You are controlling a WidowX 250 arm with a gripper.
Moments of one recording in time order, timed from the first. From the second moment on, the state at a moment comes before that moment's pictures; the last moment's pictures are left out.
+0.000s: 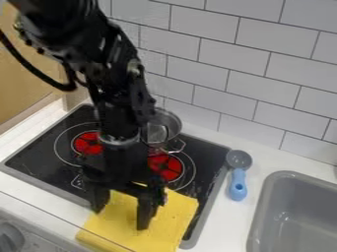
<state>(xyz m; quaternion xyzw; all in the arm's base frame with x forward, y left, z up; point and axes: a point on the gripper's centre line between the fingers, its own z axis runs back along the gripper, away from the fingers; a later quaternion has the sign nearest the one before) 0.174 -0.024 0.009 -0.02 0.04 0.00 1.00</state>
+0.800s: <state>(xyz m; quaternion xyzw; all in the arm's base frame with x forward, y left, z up) 0.187 -0.002 -0.001 0.01 0.06 0.00 1.00</state>
